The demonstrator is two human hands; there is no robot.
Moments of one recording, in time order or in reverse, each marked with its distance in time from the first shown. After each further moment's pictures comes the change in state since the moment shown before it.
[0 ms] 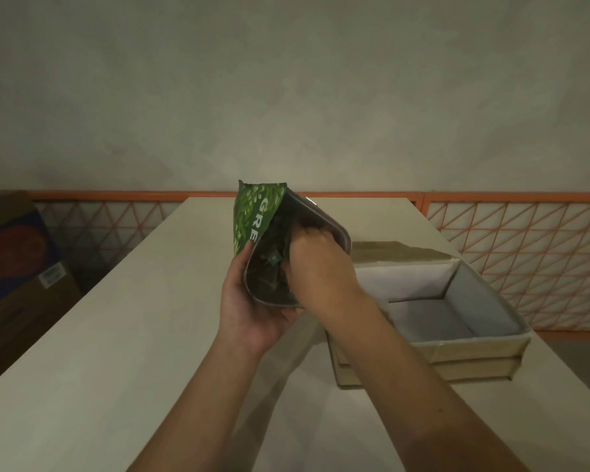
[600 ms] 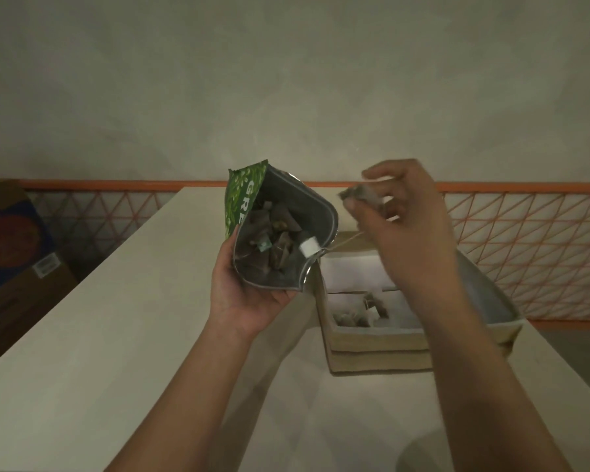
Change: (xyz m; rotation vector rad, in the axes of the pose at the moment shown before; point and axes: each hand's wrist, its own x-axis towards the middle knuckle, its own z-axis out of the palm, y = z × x) left_hand 0.001 0.002 0.004 -0.022 -0.110 -0.041; right_hand -0.034 0.055 -0.061 0.875 0.453 0.054
